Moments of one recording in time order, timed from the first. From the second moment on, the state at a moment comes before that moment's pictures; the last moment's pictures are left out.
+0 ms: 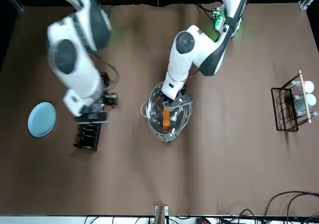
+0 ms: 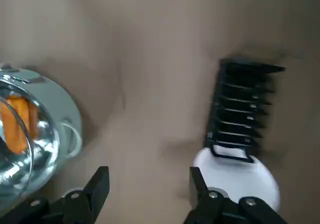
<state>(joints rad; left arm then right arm) -0.63 0.45 -0.12 -1.62 0.04 2.24 -1.00 0.38 0.43 0.04 -1.24 -0.03 1.60 0.38</state>
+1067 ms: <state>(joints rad) -0.67 0.51 -0.10 -1.59 0.14 2.24 -1.07 0.07 -0.01 0.04 -1.60 0.06 1.51 -0.05</state>
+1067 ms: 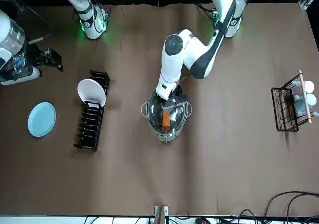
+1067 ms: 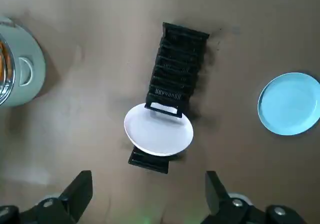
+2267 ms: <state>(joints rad) -0.71 0.55 -0.07 -1.55 0.15 2.31 -1.10 0.01 -0.06 0.04 -1.67 0.05 1.62 -0.05</state>
